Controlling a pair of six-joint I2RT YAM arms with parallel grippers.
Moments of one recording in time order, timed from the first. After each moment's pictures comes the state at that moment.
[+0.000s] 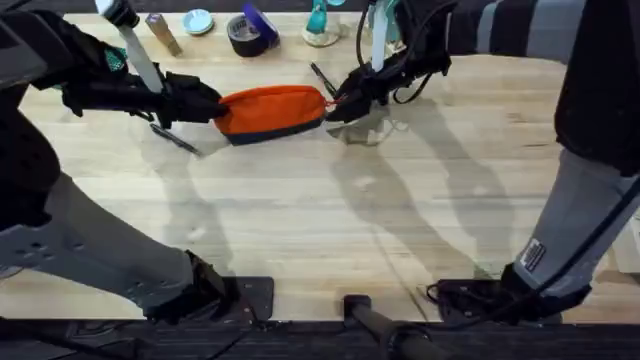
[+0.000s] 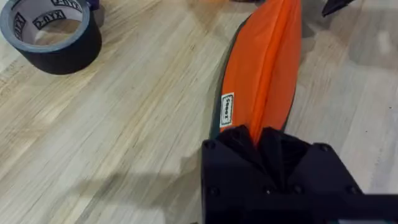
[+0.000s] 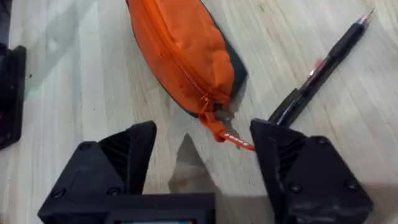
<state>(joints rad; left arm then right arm) 0.49 1.85 1.24 -0.98 0.96 1.47 0.28 2.15 1.49 -0.58 -0.92 -0.65</state>
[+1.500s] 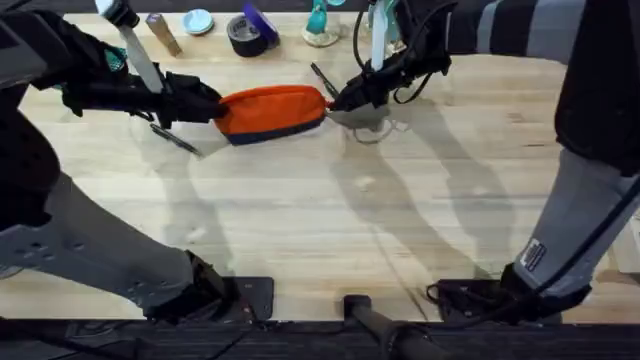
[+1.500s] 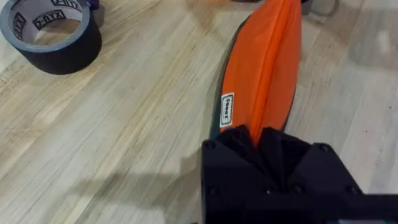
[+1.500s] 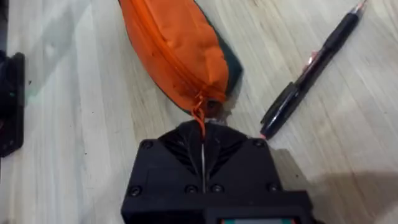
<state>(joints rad) 0.49 1.85 1.24 -0.98 0.96 1.47 0.28 2.15 1.50 -0.58 -0.90 -0.60</state>
